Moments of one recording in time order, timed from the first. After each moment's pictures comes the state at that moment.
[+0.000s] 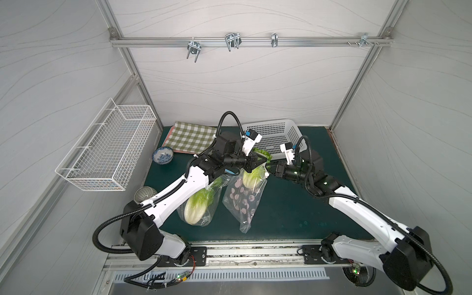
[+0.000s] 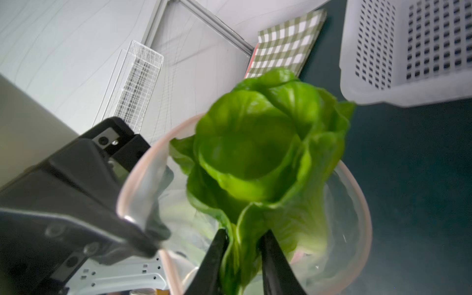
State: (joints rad) left arm -0.64 1.41 1.27 -0.27 0.61 -0.23; right arm 0.59 1.12 0.87 -0.09 -0.56 0.78
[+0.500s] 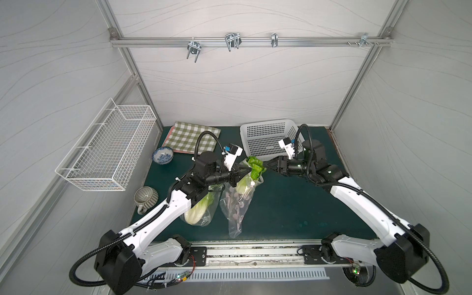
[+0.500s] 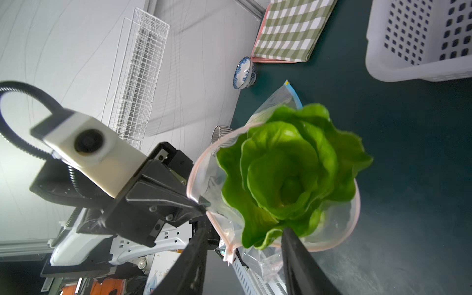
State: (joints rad) left arm -0.56 1.11 0.84 -0.04 0.56 -0.28; right arm 0.51 1.19 1.04 -0.35 -0.73 0.72
